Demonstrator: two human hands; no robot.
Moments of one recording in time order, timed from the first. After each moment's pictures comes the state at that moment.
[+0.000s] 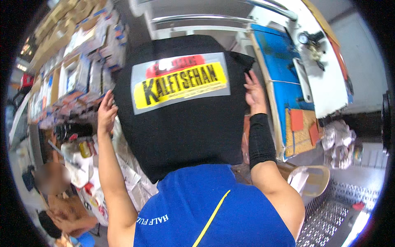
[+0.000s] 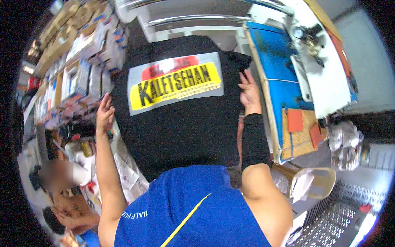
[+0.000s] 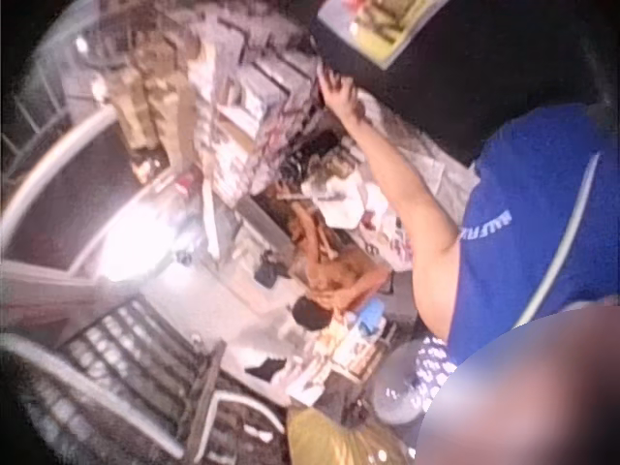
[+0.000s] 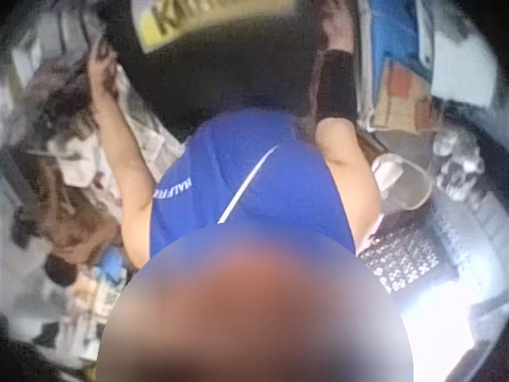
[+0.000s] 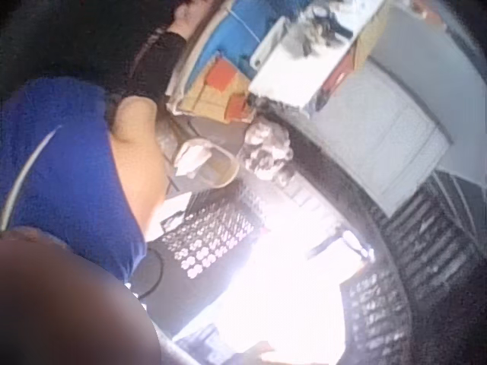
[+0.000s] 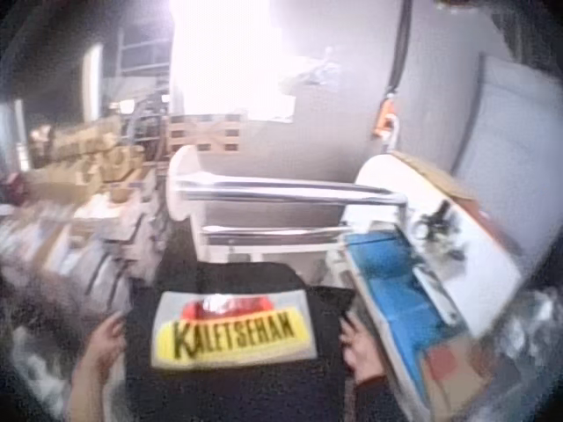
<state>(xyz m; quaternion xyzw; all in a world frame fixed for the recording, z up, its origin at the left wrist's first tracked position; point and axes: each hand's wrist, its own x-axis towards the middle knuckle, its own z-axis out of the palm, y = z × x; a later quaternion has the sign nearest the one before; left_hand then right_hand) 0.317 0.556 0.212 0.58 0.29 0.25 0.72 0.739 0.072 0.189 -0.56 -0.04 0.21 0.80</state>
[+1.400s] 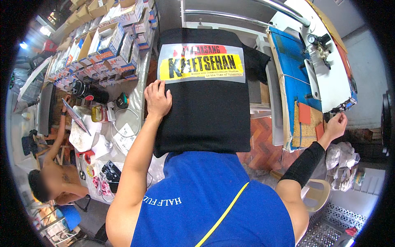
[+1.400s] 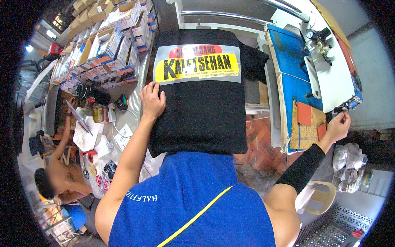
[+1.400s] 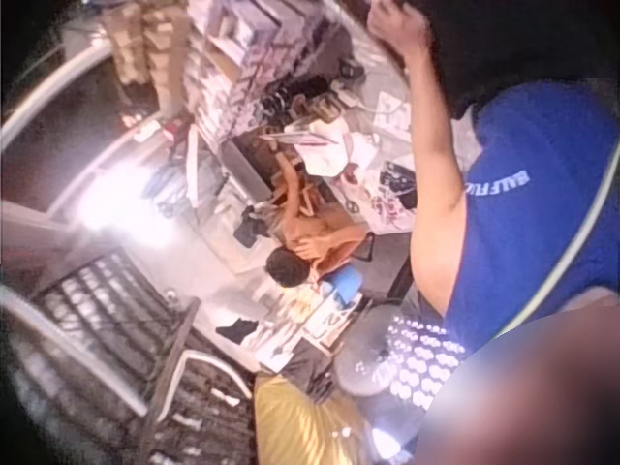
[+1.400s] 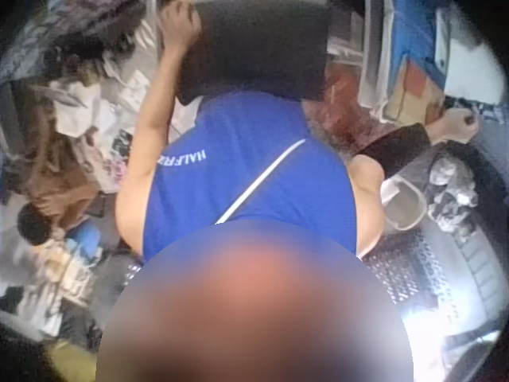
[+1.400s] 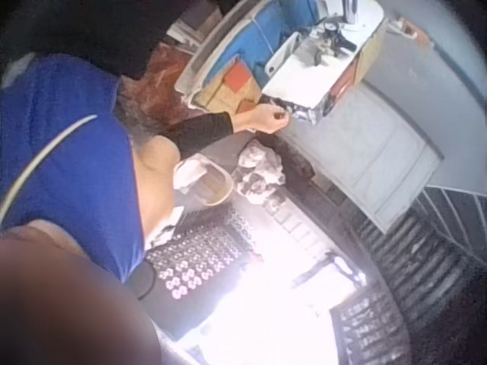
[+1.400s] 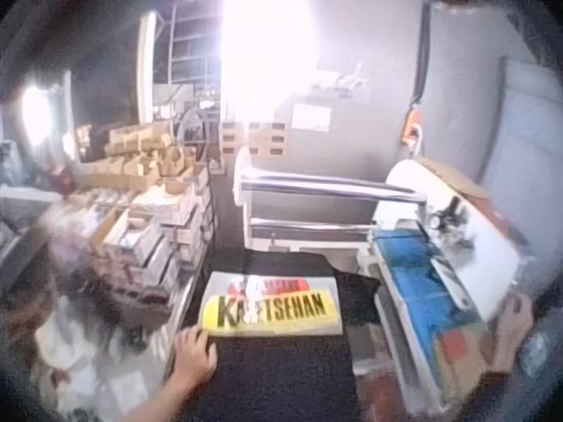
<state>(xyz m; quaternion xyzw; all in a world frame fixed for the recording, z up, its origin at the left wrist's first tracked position) 0.332 0.382 0.204 0.92 0.27 0.28 0.04 0.706 -0.186 0.419 -0.87 -0.02 -0.45 0.21</state>
